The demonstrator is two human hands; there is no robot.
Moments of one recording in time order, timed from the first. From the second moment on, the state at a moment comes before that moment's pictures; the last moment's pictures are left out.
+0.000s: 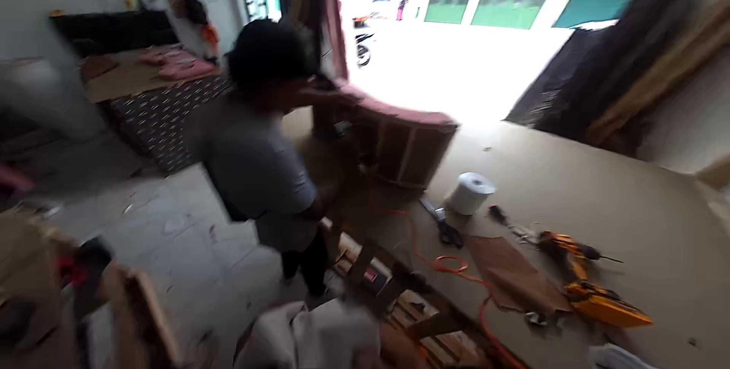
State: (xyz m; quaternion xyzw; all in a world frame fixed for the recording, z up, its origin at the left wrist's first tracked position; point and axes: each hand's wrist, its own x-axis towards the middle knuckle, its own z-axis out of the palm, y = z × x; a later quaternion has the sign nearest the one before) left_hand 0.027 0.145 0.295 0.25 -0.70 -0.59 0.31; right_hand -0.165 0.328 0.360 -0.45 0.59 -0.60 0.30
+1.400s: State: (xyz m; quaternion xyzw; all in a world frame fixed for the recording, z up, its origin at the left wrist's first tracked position) left_hand -0.068 -0.857 0.374 0.18 -0.77 -0.57 0.22; right_hand -0.308 -0.787 0.408 -0.75 0.34 -0.46 0.31
